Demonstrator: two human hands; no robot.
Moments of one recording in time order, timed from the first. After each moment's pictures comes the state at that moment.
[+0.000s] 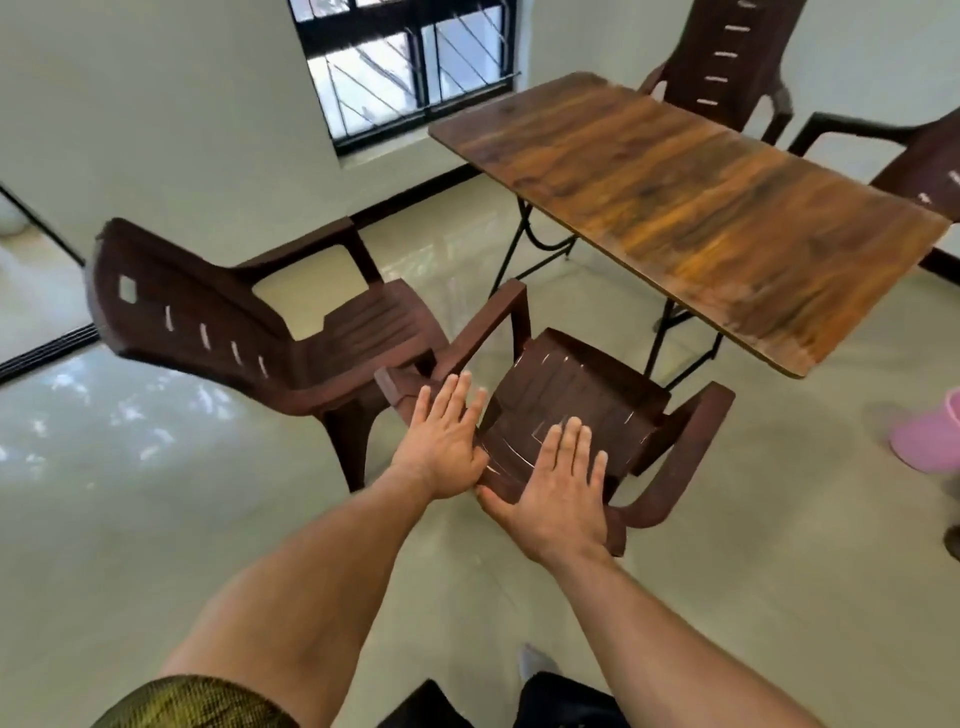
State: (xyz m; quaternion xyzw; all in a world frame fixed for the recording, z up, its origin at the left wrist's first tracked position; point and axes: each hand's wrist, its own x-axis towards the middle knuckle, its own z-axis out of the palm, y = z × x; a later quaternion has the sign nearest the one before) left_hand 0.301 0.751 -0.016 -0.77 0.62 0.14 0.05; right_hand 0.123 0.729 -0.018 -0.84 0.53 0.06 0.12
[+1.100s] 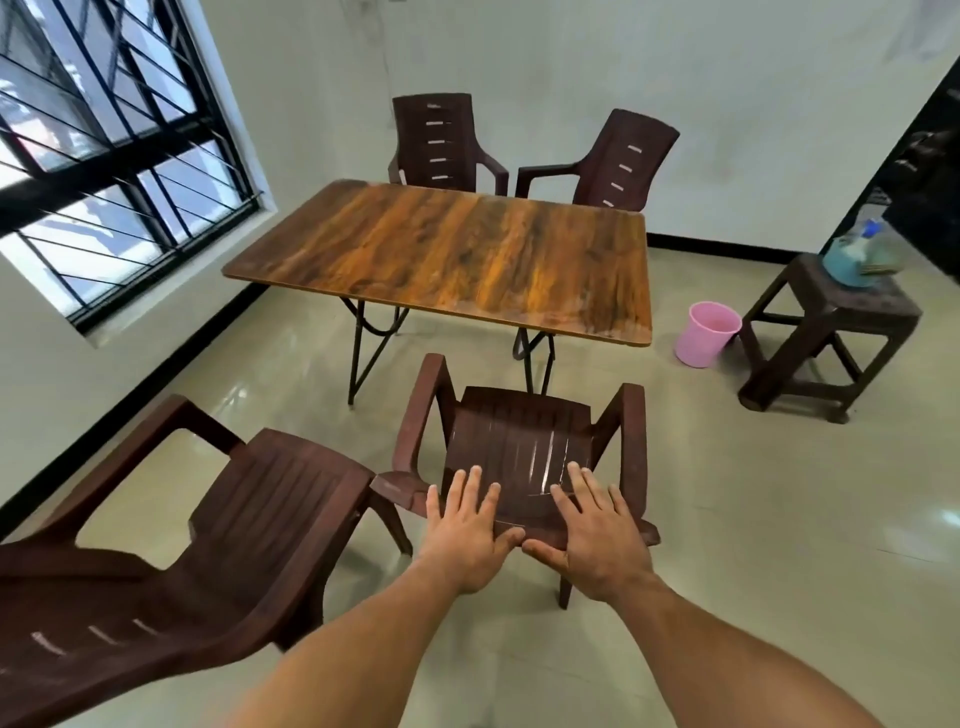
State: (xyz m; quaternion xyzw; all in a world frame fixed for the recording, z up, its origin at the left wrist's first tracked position) left_hand 0.386 0.719 -0.011 -0.57 0.79 0.20 0.10; right_hand 0.185 0.751 -0.004 -0.73 0.68 0.04 0.08
